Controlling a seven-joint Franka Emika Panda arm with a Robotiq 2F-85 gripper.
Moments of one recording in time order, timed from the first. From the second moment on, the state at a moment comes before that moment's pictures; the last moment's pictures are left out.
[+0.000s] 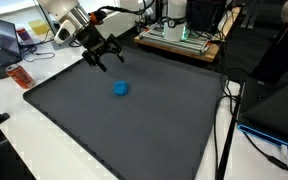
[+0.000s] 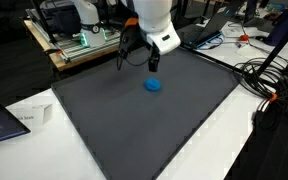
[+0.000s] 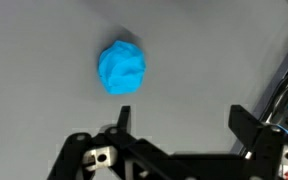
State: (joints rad) arm -0.29 0.51 0.20 -1.72 0.28 1.94 -0.80
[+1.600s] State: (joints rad) arm -0.06 0.61 0.06 -1.73 0.18 2.16 -0.22
